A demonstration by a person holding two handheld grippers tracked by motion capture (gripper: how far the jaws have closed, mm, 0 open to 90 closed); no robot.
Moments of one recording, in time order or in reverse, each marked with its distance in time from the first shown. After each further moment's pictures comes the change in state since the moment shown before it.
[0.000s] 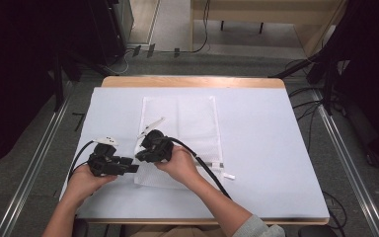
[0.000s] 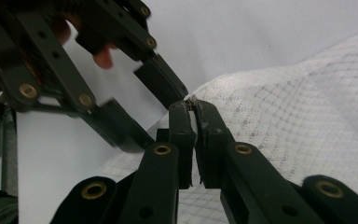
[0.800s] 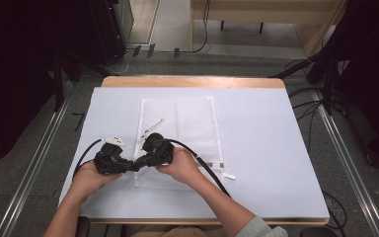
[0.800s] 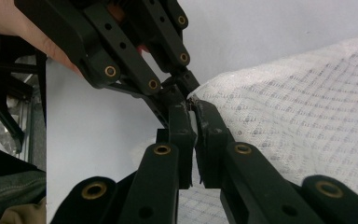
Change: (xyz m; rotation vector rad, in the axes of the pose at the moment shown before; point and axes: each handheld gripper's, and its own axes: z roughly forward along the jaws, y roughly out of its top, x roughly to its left) left arm 0.000 0.007 0.010 0.043 -0.029 0.057; right arm 0.001 -0.005 0.001 0.040 0.095 -0.035
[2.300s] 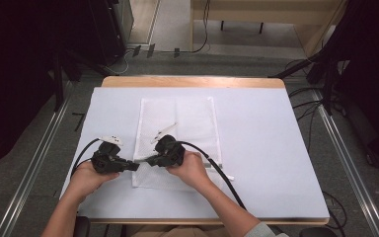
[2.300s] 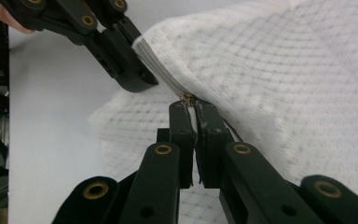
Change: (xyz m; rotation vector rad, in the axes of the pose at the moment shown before) left arm 0.002 0.001 -0.007 0.008 -0.008 -0.010; right arm -0.017 -0.031 -0.006 -0.032 -0.063 0.069
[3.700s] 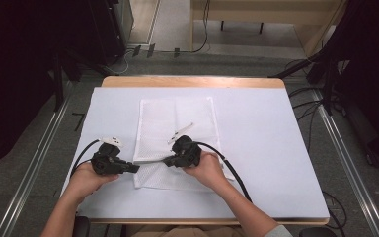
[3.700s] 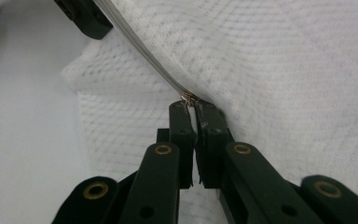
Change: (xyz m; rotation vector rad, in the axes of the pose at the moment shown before) left arm -0.002 -0.002 0.000 0.008 -0.028 0.013; right arm -0.016 -0.028 -0.030 0.047 -0.043 0.031
